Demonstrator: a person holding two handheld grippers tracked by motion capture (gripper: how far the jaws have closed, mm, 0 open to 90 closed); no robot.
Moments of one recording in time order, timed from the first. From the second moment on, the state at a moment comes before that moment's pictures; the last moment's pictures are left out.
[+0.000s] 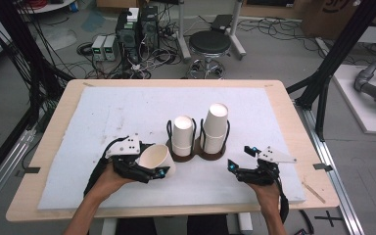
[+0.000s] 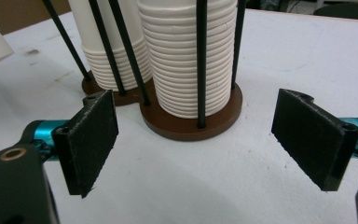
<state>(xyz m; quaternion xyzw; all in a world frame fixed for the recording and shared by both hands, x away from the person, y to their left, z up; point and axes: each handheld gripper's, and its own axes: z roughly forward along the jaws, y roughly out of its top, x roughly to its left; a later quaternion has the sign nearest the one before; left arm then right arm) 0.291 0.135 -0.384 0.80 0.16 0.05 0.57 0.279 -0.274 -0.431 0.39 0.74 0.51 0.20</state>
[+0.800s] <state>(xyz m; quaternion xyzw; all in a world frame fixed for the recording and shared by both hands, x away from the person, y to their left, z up) 0.293 0.136 -0.385 0.81 0.16 0.06 0.57 0.280 -0.277 -0.442 0.40 0.73 0.51 0.21</state>
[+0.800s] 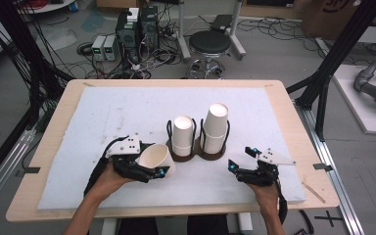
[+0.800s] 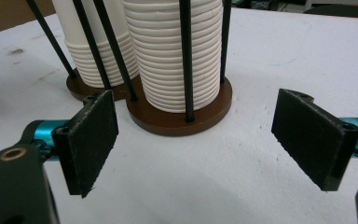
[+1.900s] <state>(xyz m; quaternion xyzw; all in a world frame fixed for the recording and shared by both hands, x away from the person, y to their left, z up) 0.294 0.103 -0.394 0.85 0.14 0.06 0.51 0.282 -0.278 -0.450 0.41 0.74 0.49 0.22</state>
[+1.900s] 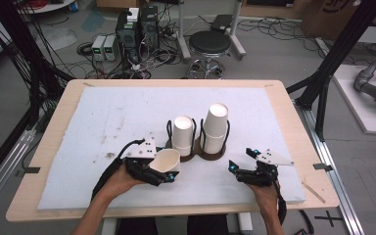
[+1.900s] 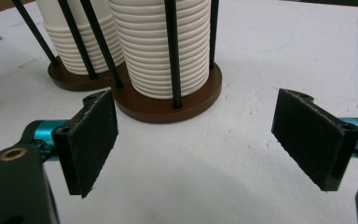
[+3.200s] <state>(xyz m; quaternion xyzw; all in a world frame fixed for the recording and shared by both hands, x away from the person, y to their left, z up) 0.297 0.075 -0.414 0.90 0.12 0.07 0.41 0.282 -0.275 -0.450 0.41 0.74 0.48 0.23</state>
